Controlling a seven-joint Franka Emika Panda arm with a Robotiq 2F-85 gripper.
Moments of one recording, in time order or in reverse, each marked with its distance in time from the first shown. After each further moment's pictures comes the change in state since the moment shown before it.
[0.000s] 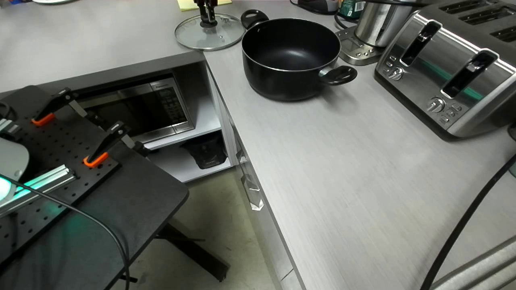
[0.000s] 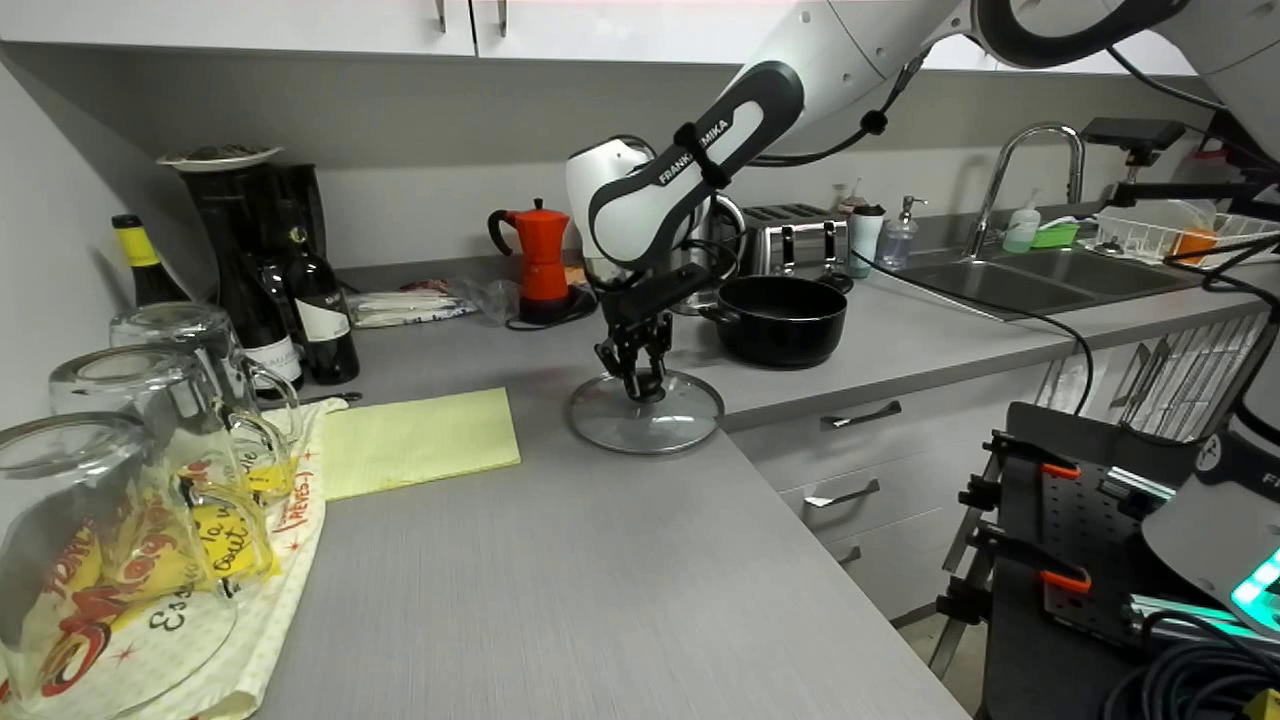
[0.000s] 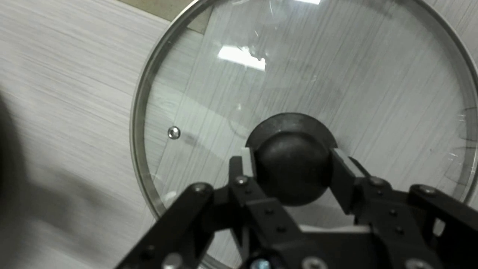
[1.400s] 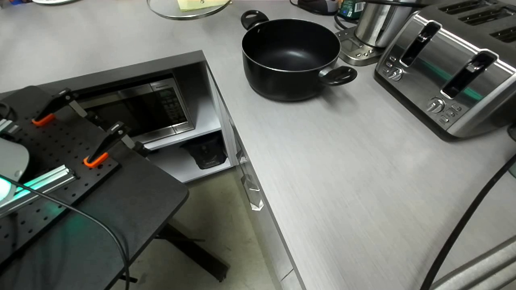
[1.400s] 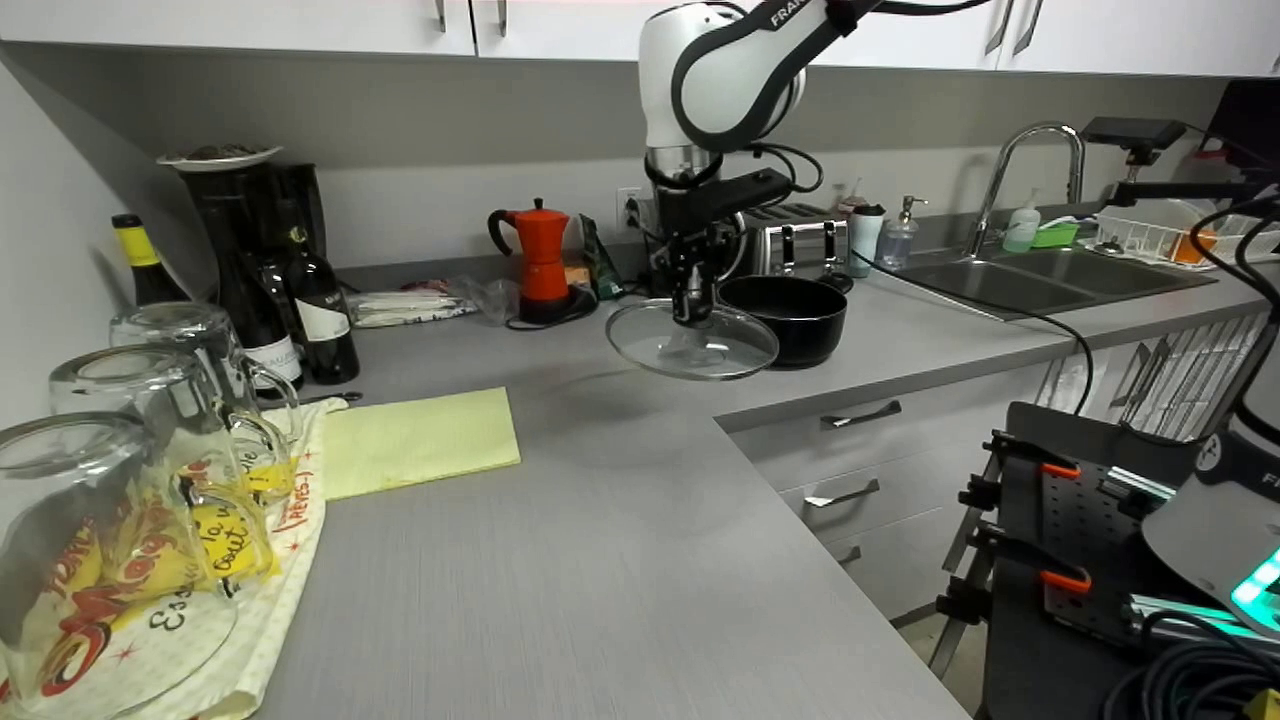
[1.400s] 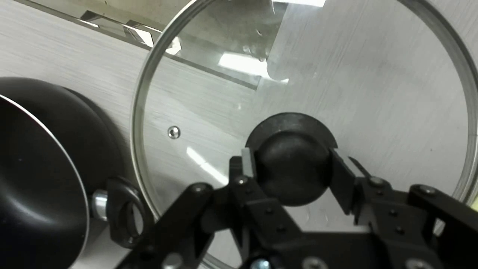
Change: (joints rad) arm 0.003 -0.486 -0.026 -0.455 -0.010 0.061 0.006
